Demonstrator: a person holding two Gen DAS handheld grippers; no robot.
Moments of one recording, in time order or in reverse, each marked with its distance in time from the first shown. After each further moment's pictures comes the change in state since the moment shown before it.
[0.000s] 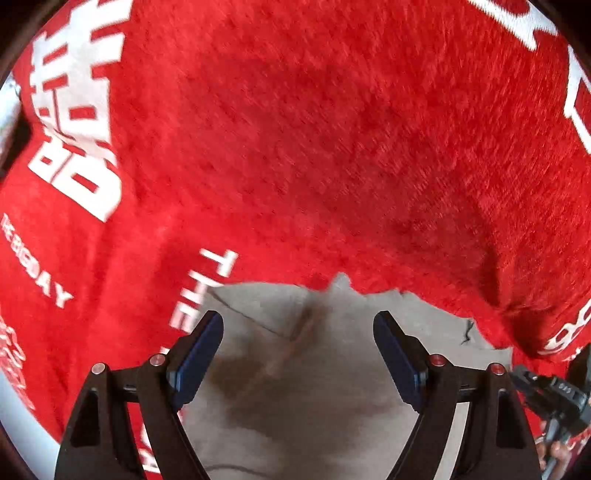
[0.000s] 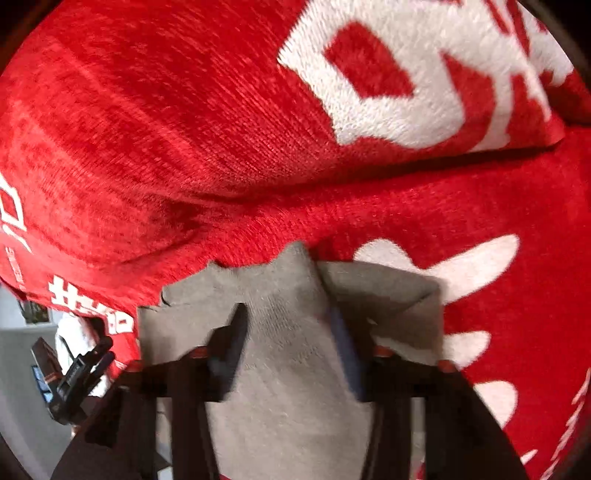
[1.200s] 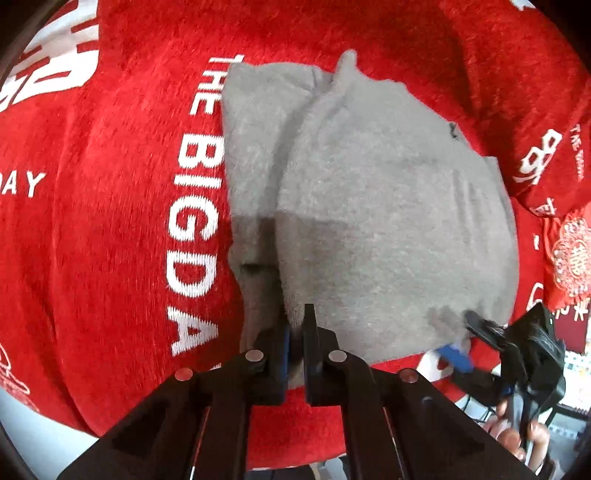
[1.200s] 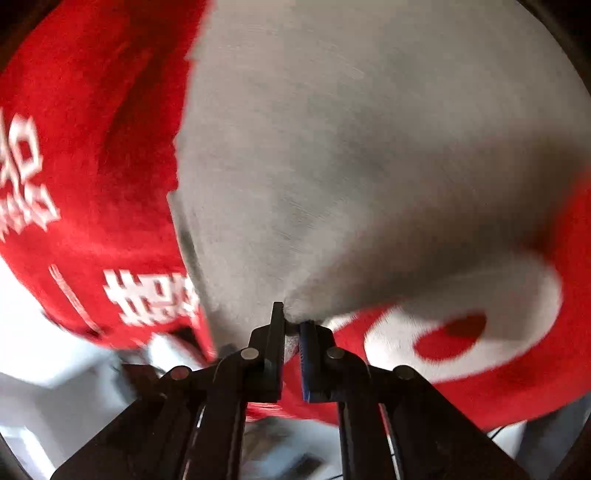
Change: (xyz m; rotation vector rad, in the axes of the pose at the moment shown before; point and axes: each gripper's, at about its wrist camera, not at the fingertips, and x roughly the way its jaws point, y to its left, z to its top) left arm -0.001 0.093 -0.123 0.221 0.355 -0.252; right arm 0.056 0.047 -0.242 0.436 0.065 0.307
